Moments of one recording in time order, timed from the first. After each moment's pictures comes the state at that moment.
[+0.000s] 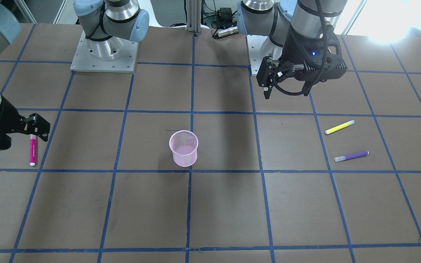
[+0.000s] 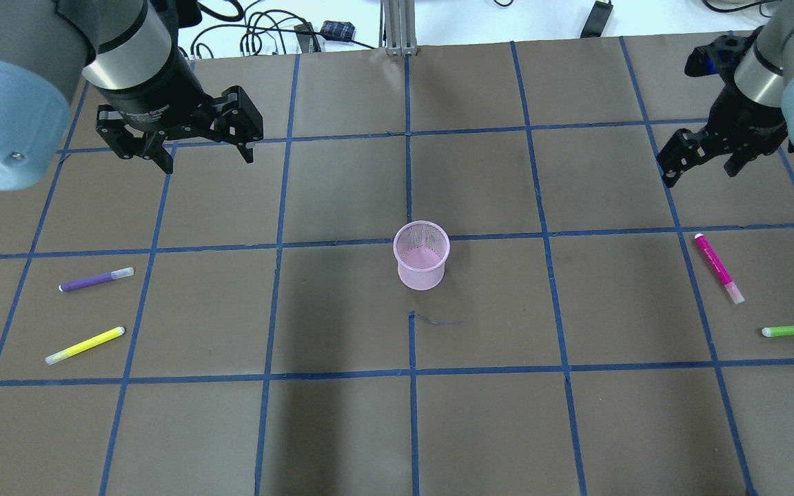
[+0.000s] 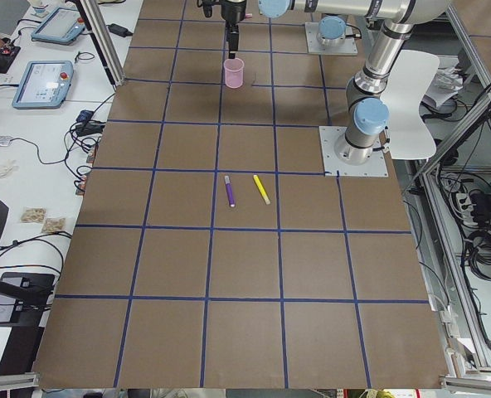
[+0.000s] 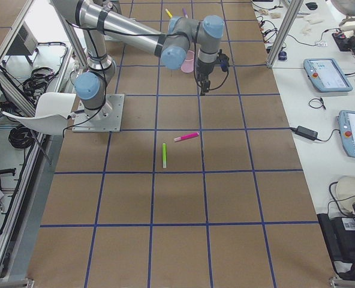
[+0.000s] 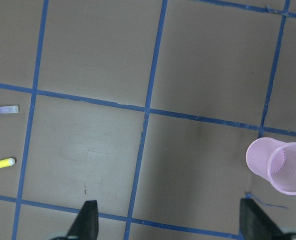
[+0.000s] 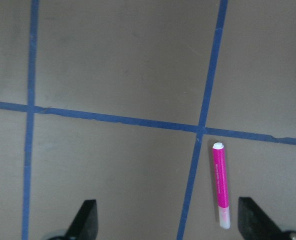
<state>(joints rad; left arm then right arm) -1.62 -1.55 -1.58 -1.49 1.61 -0.10 1.21 -1.37 1.77 -1.94 -1.61 -0.53</state>
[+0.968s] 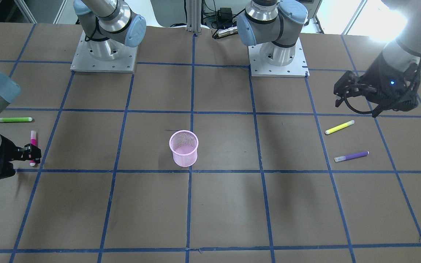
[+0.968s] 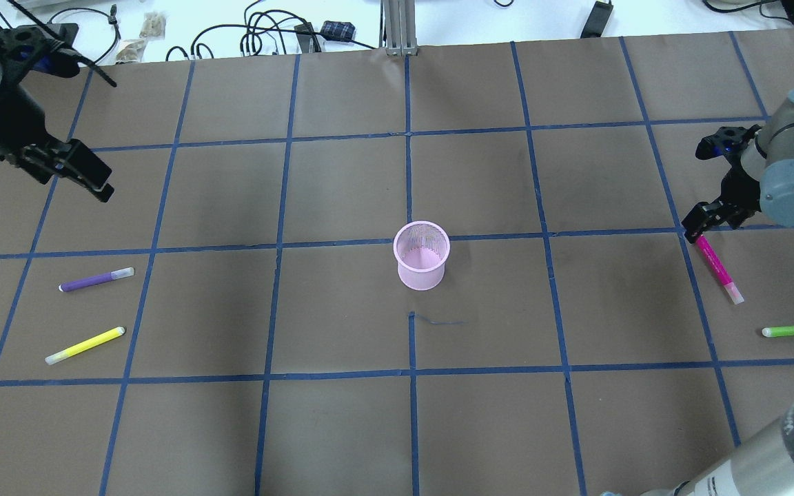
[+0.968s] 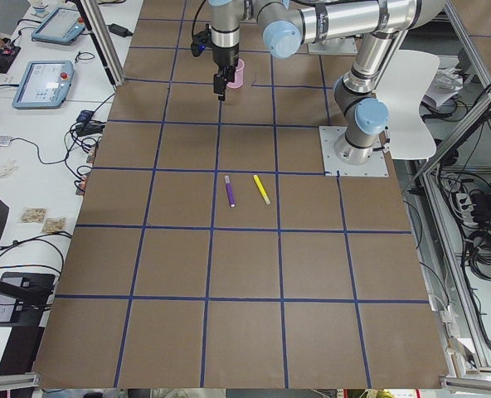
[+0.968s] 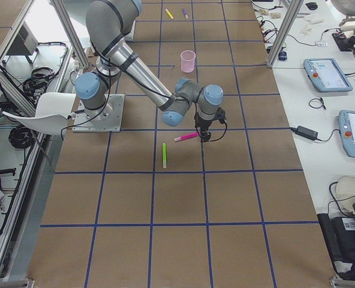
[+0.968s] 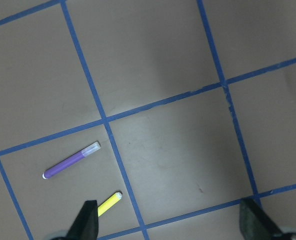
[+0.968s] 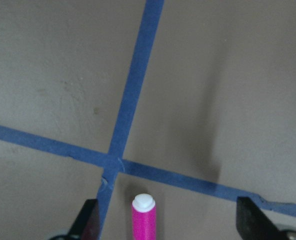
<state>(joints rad) -1.20 -1.57 -1.67 -1.49 1.58 0.74 1.08 -1.14 1.87 -2.23 -1.64 -0.77</state>
